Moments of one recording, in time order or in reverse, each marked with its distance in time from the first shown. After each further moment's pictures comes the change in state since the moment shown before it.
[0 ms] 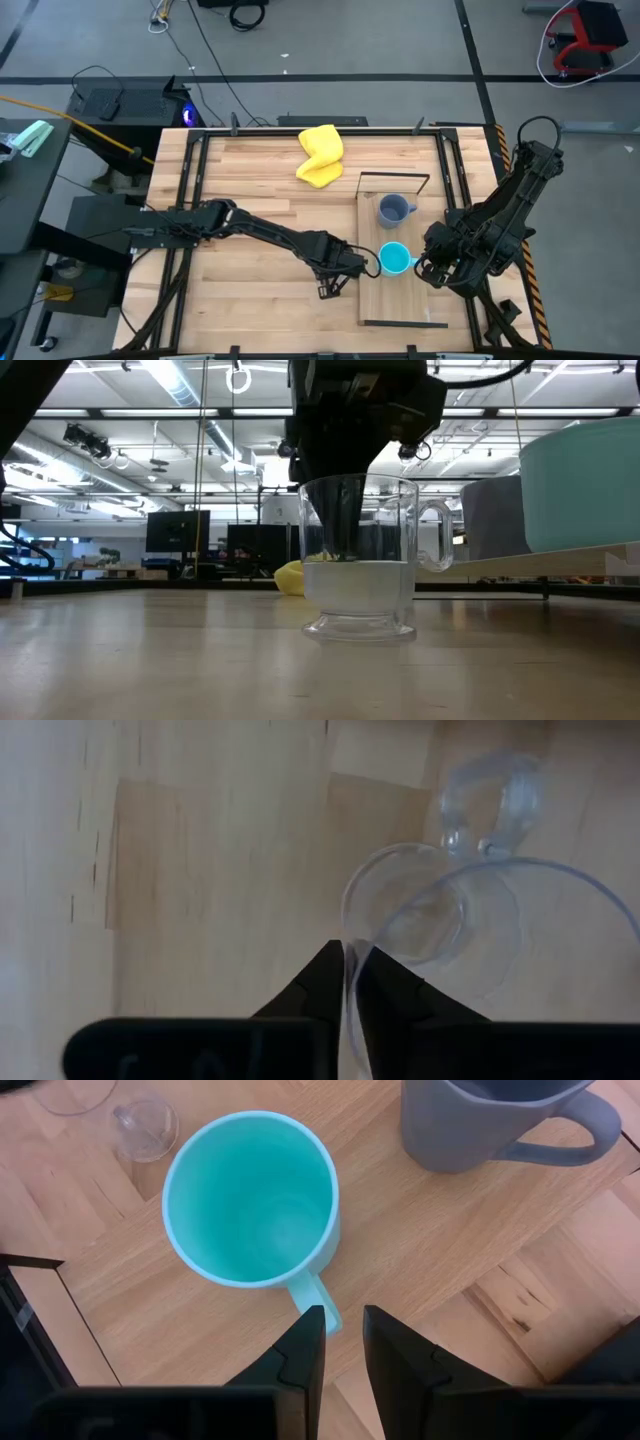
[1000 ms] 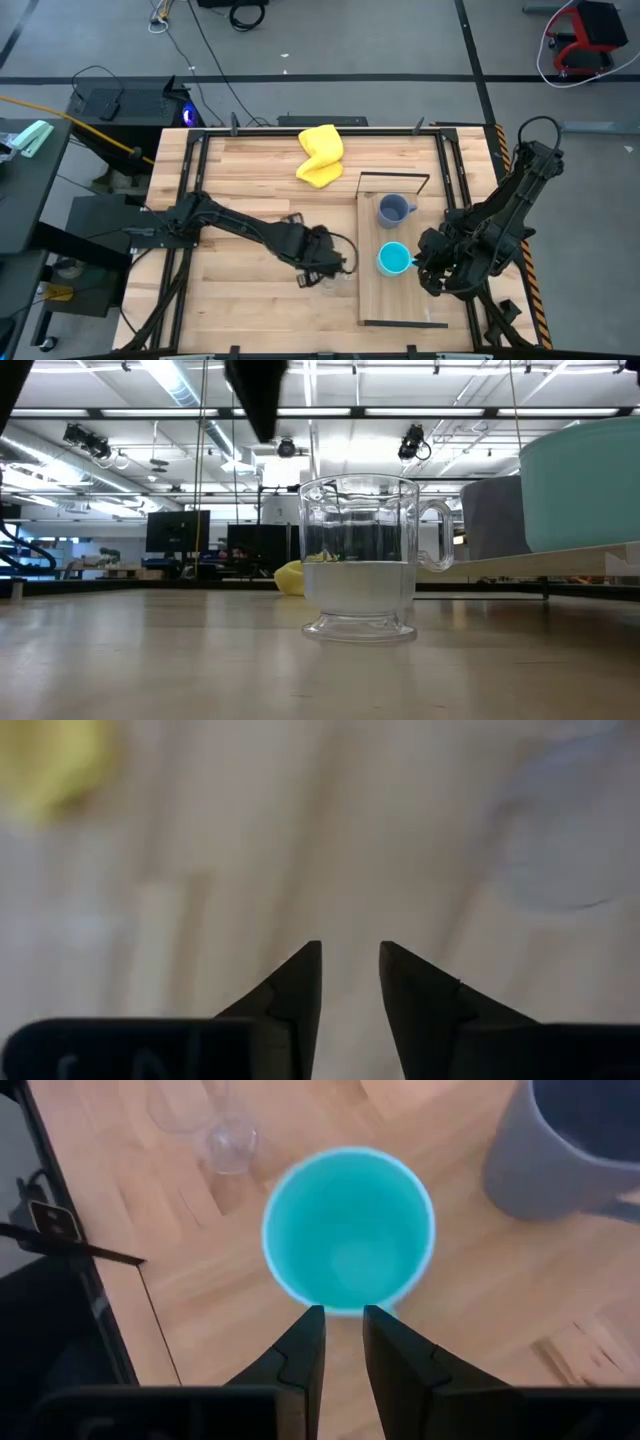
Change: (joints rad) left arm -0.046 -0.210 0.001 -0.311 -0.231 -0.151; right arm -0.023 0.000 0.000 0.170 0.040 -0.180
